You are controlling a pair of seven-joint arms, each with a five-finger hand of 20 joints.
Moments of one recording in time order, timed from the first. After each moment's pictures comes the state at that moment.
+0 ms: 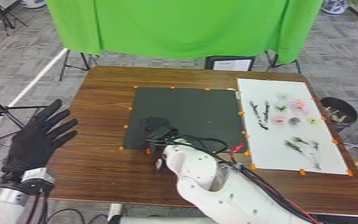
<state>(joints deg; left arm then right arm) 135.7 -51.0 -108.2 -121.1 33.1 -1.0 13.6 -67.4 -73.5 31.5 -92.1 -131.5 -1.6 23.7</state>
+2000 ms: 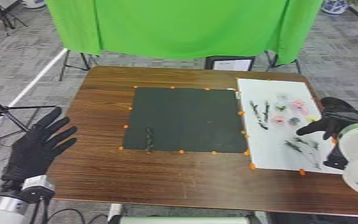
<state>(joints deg) 138.3 -54.0 -109.0 -122.1 34.8 -1.2 12.9 -105.8 -38.4 95.0 -121.2 -117.2 -28.7 48.4</state>
